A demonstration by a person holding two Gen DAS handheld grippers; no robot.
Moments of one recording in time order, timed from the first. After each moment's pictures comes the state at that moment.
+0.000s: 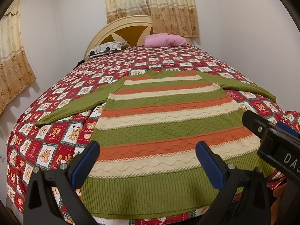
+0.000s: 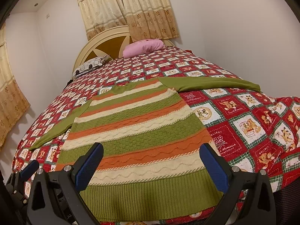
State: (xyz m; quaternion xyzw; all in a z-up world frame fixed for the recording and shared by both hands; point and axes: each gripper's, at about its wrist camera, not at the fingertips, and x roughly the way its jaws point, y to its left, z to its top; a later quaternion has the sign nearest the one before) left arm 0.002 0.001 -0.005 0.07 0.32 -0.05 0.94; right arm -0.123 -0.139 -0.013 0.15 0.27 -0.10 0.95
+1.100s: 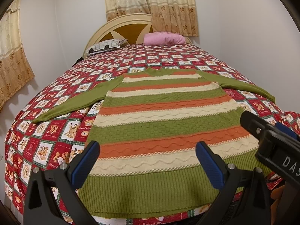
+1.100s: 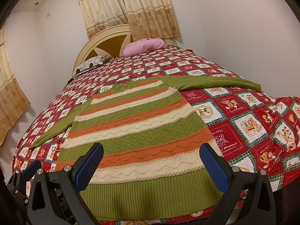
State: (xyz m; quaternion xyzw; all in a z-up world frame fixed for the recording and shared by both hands) left arm 0.001 -0.005 -0.012 0.07 0.32 -0.05 0.94; right arm -0.124 -0.135 -0.016 0.15 0.28 -0.09 0.94
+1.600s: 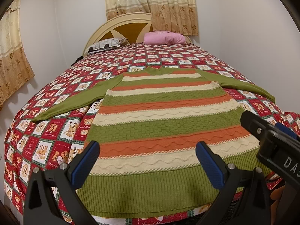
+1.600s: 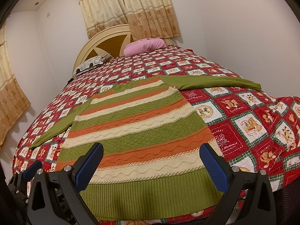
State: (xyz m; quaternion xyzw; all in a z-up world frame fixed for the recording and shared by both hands) left arm 0.001 -0.003 -0.013 0.07 0.33 -0.05 0.94; right arm -0.123 -0.135 -0.016 0.15 0.28 -0.09 0.94
